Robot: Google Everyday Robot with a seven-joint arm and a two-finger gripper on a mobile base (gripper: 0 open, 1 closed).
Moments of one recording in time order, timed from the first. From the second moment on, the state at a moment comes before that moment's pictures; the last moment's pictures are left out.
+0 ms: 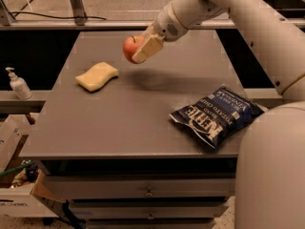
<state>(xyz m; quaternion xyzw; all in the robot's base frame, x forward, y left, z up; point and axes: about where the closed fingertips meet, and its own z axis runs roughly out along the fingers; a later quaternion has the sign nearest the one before) 0.699 0.014 0.907 -0.61 0.69 0.22 0.34</state>
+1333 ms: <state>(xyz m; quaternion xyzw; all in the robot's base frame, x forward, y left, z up) 0.662 0.074 0.841 -0.65 0.67 0.21 0.27</state>
